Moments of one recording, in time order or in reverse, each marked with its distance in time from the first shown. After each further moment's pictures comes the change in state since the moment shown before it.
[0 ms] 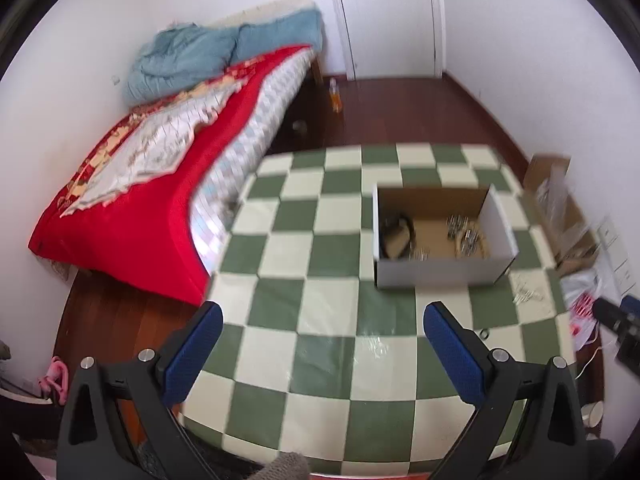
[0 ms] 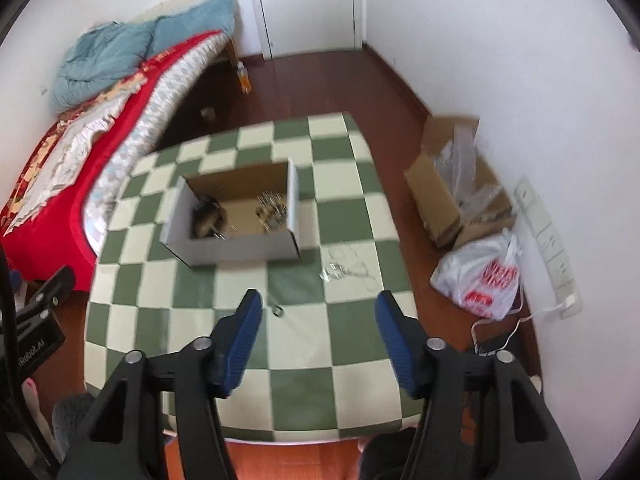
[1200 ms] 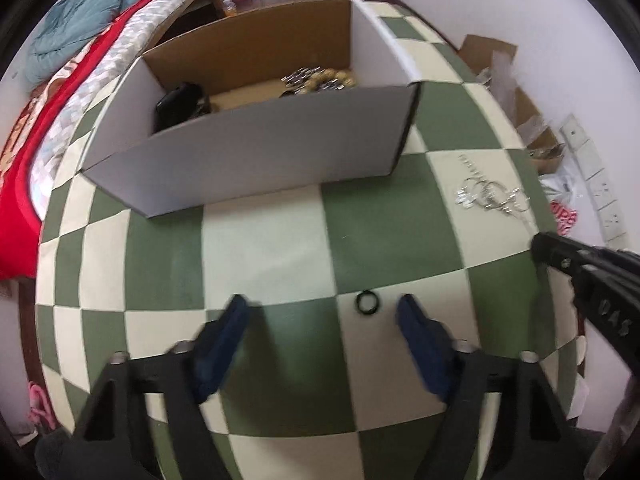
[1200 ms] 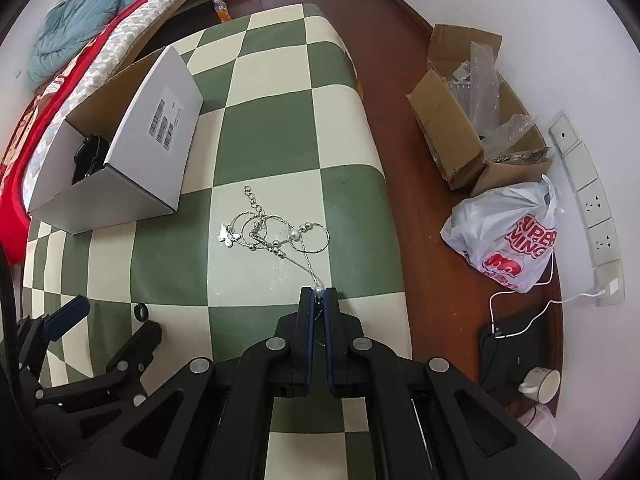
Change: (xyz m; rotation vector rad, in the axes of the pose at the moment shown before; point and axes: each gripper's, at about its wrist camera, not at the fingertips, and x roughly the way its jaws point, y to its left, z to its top) left arm 0.120 -0.162 -0.041 0.172 0.279 -0.253; right arm 0.169 -0.072 -0.005 -0.002 0.203 0.010
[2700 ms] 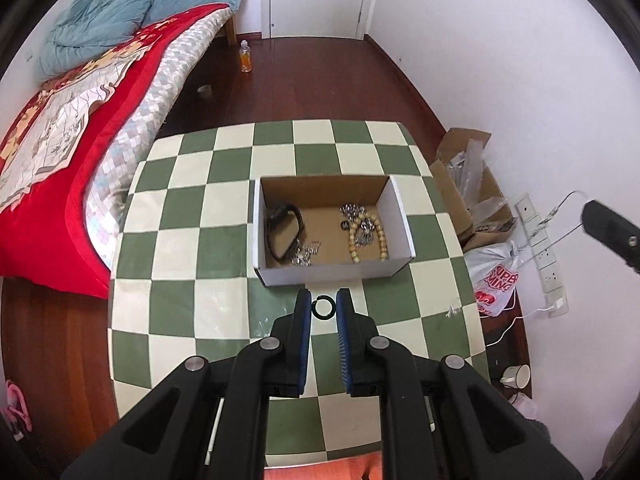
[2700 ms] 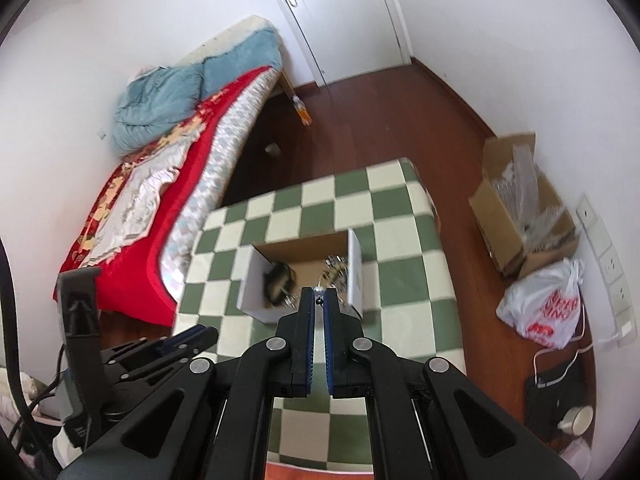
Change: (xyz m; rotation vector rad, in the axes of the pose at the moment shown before) left arm -0.176 0.107 0.042 -0.088 -0.143 -0.113; right arm -0.254 0.071 0.034 -0.015 -0.335 0.287
